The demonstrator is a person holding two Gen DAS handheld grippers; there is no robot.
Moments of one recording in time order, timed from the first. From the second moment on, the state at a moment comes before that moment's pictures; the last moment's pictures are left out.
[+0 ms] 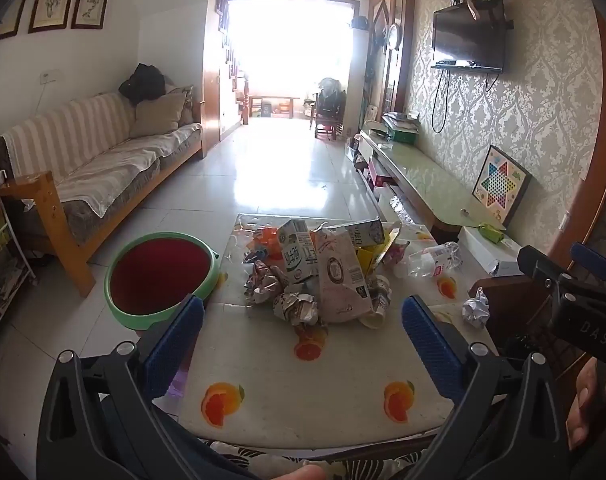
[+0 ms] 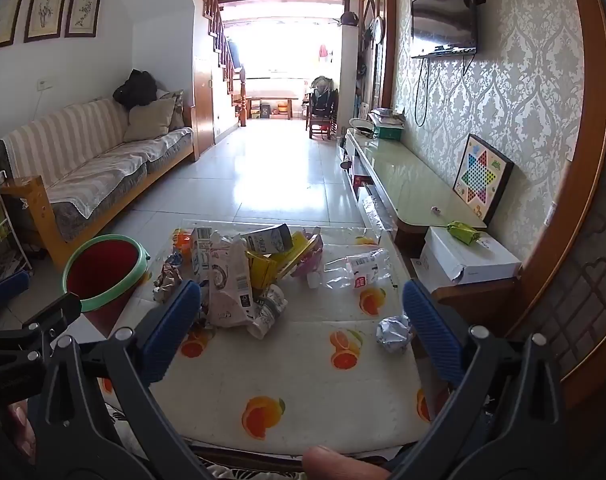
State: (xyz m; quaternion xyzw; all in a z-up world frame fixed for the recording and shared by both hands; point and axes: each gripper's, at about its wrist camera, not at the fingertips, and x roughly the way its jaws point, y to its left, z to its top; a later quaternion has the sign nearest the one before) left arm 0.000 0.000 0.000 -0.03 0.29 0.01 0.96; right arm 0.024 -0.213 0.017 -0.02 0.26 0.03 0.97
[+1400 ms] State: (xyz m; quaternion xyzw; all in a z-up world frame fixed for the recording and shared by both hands) left arm -0.003 -0.010 -0.008 -0.04 0.29 0.00 0.95; right arm 0.024 -0.214 0.018 -0.03 0.26 0.02 0.97
